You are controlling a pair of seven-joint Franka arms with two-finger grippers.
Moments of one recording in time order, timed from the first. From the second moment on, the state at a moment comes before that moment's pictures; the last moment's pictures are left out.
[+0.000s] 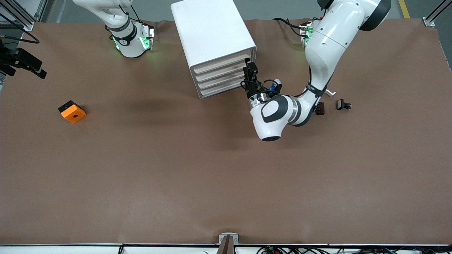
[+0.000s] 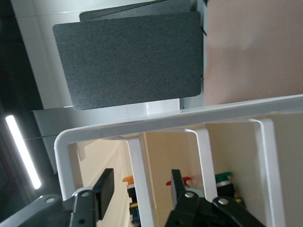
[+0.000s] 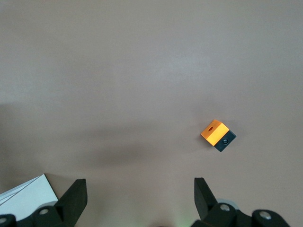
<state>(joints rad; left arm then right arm) -0.42 0.78 -0.20 -1.55 -0.85 1.16 -2.16 -0.04 -0.16 -0.02 -1.66 0.01 1.50 0.05</state>
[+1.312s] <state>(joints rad) -0.49 0.78 -0.20 -1.59 -0.90 1.16 -2.21 -0.04 -0.16 -0.02 -1.66 0.01 1.50 0.04</state>
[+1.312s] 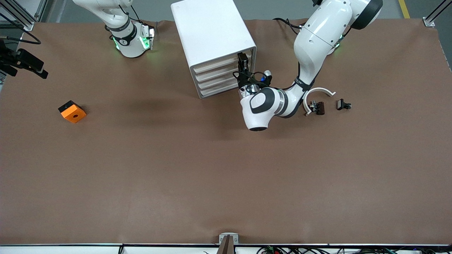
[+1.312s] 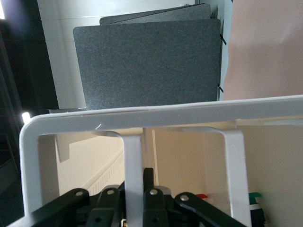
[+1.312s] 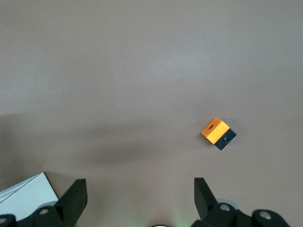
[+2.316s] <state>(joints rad) -0.42 0.77 -0.13 -1.57 -0.92 1.16 -2.21 -0.05 -0.03 -0.02 -1.64 0.01 1.50 0.04</state>
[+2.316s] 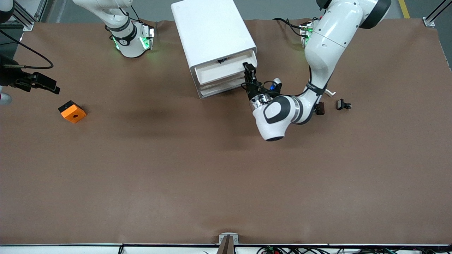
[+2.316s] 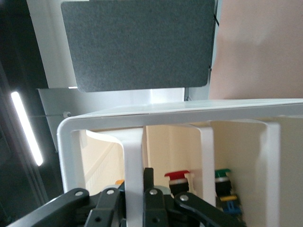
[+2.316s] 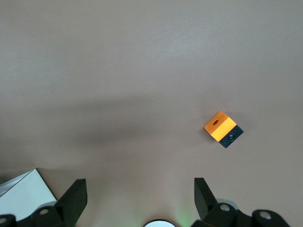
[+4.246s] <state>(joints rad) -0.22 0.78 -0.12 -1.50 -0.96 1.26 -2.18 0.58 0.09 0.01 -1.60 0.14 1.73 1.61</state>
